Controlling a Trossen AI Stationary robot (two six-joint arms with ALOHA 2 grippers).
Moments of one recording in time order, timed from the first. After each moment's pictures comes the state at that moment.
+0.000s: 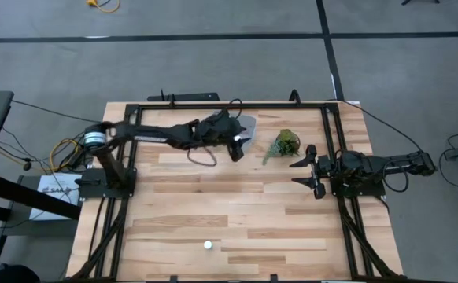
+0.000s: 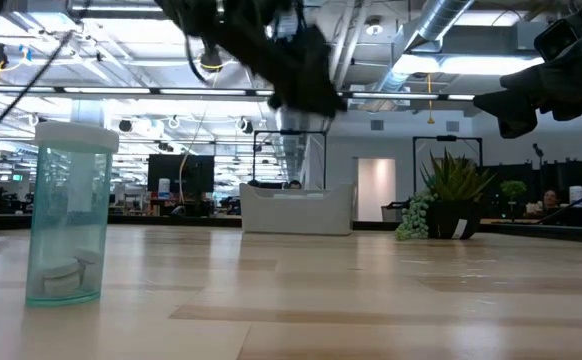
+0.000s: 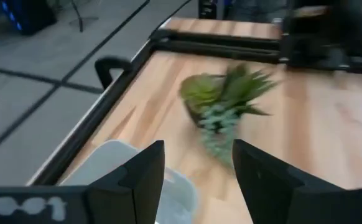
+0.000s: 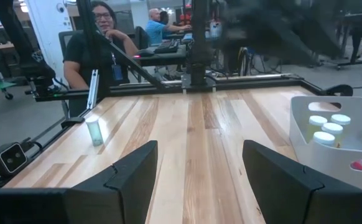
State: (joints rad) left arm 0.20 1.76 1.23 0.10 -0.15 0.02; right arm 0.11 0.08 0.01 0.01 0.03 0.05
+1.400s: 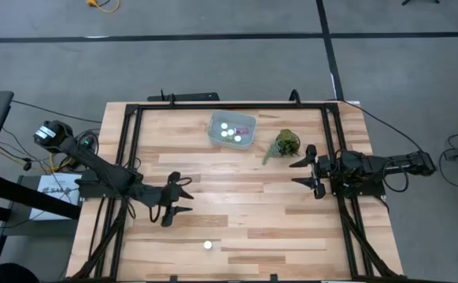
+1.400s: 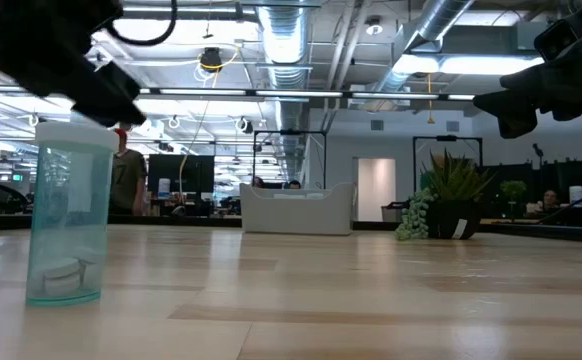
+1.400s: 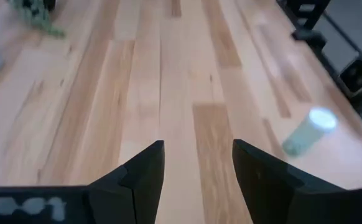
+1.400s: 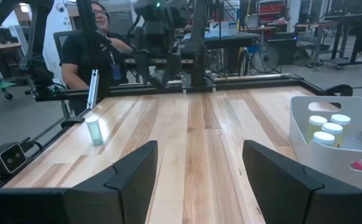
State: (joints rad) left arm -0.50 1.10 0.42 0.14 -0.32 -0.30; right arm 0.11 0.08 0.01 0.01 0.03 0.05
